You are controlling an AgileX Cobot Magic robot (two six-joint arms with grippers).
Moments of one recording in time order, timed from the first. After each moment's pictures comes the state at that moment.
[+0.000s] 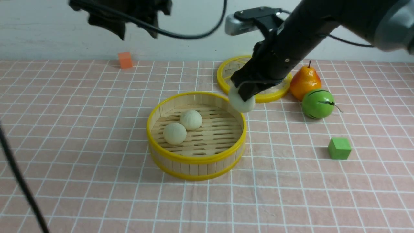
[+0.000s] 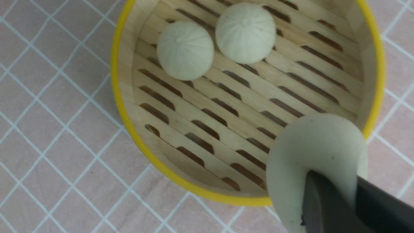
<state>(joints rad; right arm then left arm) 0.44 2.04 -1.97 0.30 1.07 -0.24 -0.35 1.79 -2.12 0.08 1.23 -0.21</state>
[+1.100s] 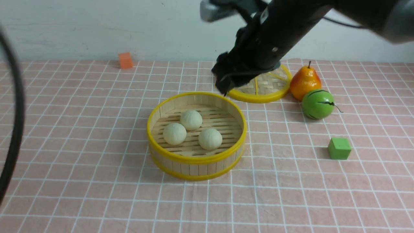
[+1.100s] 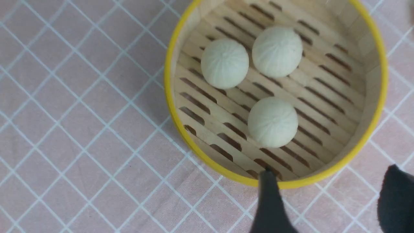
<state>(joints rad) 0.54 1.82 -1.96 0.18 1.13 -0.13 -0.34 0.69 -1.13 0.11 1.19 -0.23</state>
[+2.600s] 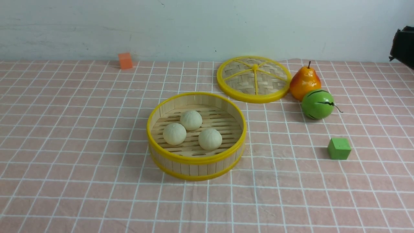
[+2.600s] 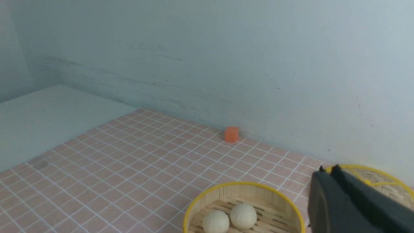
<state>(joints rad) 0.55 0.72 -0.87 0.26 0.25 -0.14 -0.34 0.04 -0.41 0.10 0.75 -0.23</state>
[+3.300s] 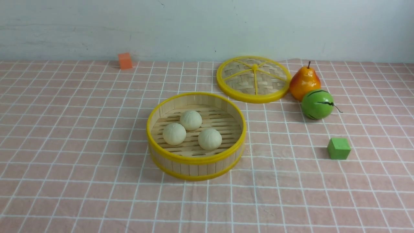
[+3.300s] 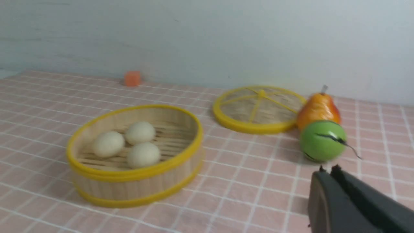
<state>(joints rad) 0.19 0.29 -0.20 0.19 0.08 -0.08 -0.34 0.04 -0.41 0.10 0.75 -0.23</state>
